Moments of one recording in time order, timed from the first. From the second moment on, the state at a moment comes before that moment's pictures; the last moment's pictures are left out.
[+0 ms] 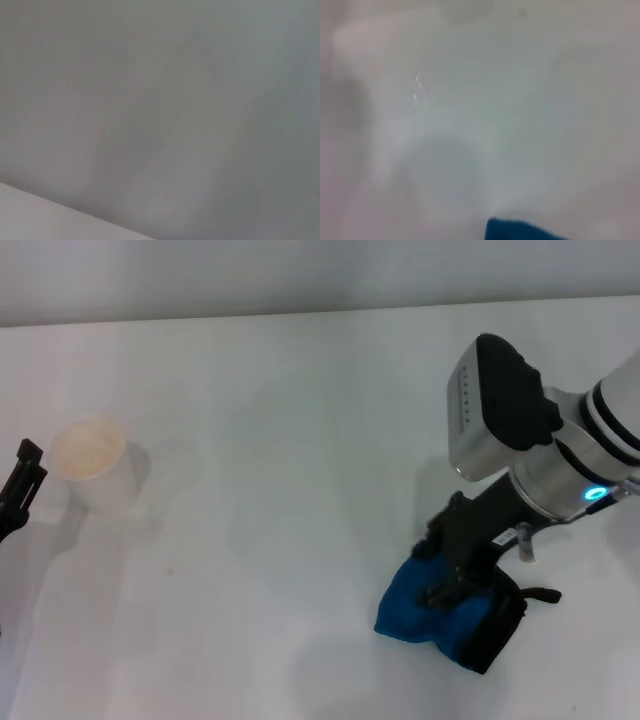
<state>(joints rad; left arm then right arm) -0.29 -2.08 2.78 0.24 -1.24 1.25 -0.45 0.53 2.01 -1.52 -1.17 0.81 1.52 -1.10</state>
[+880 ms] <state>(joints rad) -0.29 -2.08 2.78 0.24 -1.24 1.25 -0.46 0.38 2.01 -1.23 -0.87 1.79 0.93 -1.61</state>
